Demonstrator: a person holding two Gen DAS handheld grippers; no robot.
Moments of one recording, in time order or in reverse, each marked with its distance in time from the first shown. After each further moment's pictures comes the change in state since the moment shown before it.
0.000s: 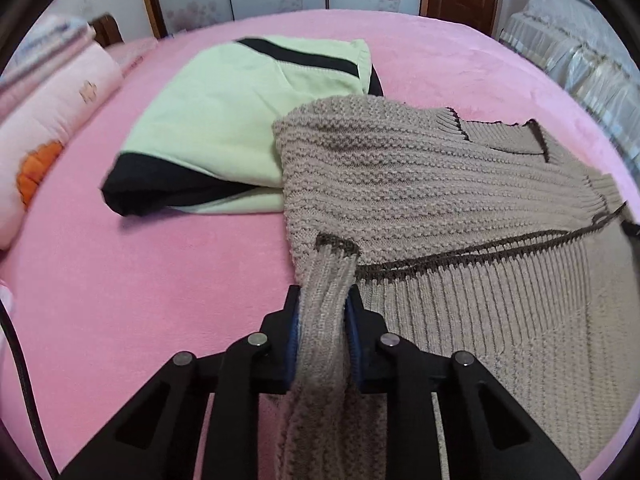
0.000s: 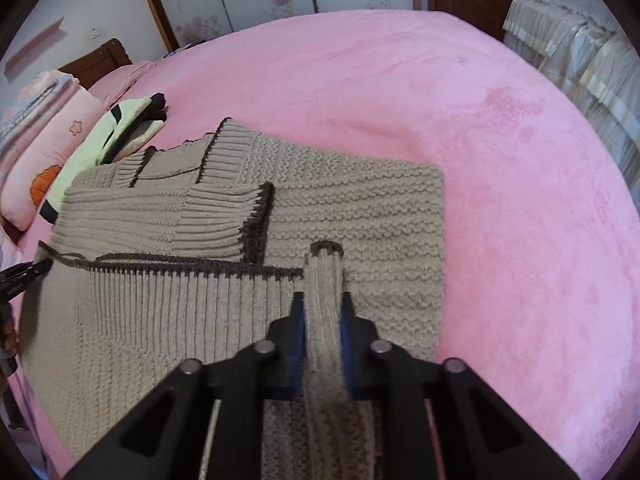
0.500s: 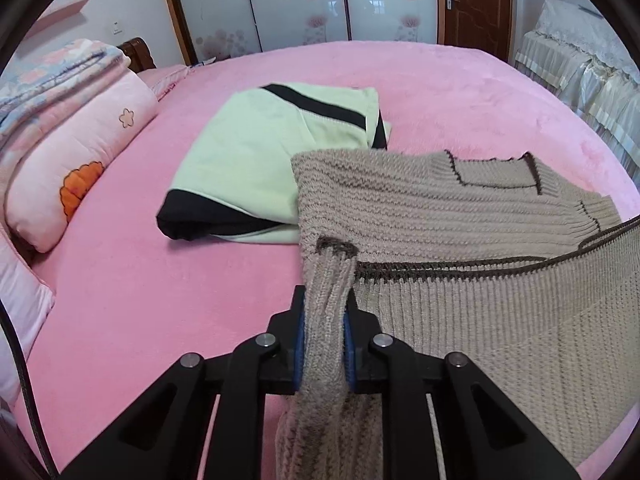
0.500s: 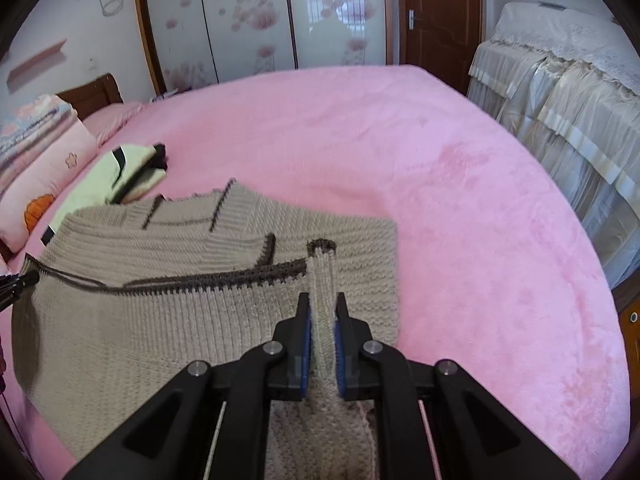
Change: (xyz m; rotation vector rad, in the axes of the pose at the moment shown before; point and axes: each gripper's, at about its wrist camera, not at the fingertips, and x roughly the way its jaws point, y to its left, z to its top) left arm -0.069 -0.013 0.001 -0.035 -0.098 0.092; right arm -0.080 0.011 -0.010 0.029 -0.205 -0.069
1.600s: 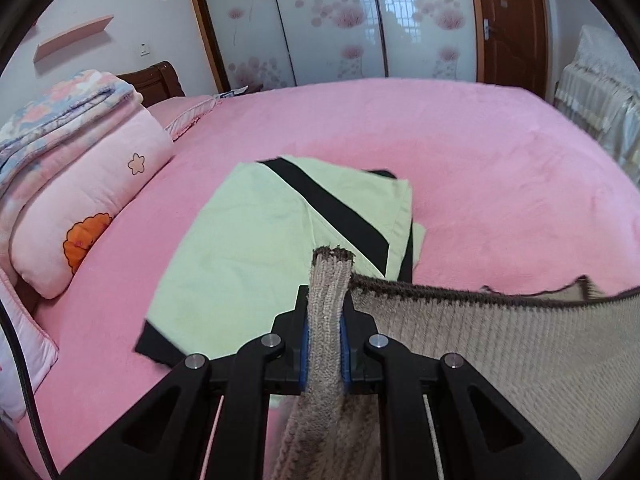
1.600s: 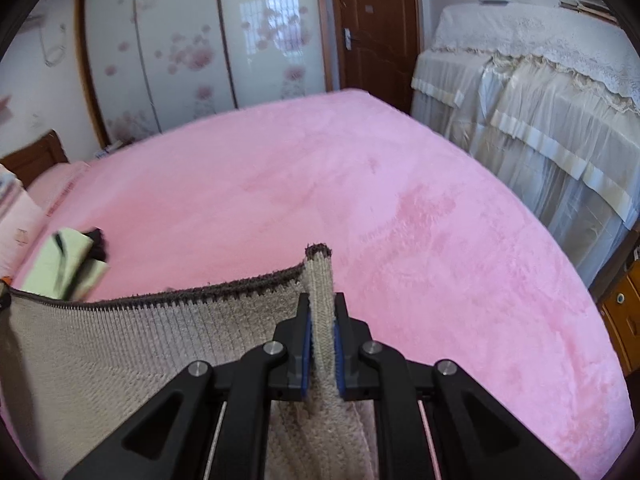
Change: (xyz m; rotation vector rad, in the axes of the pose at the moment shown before) left arm 0.086 -0.031 0.137 -0.069 -0.093 0.152; right arm 0.078 -0.031 0.079 0.164 -0.049 -0.188
